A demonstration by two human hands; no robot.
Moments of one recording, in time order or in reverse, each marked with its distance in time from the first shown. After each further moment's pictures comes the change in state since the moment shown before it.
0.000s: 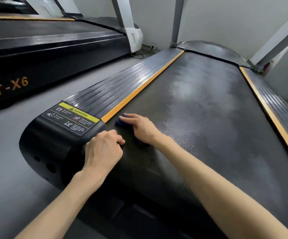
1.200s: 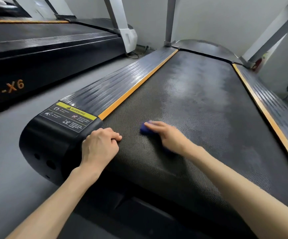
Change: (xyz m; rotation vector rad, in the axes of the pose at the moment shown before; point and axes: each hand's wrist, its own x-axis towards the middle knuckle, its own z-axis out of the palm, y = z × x) left_hand -0.003 -0.009 0.002 -0.103 0.035 0.040; right_hand -0.086 0.047 -0.034 -0.024 0.023 0.085
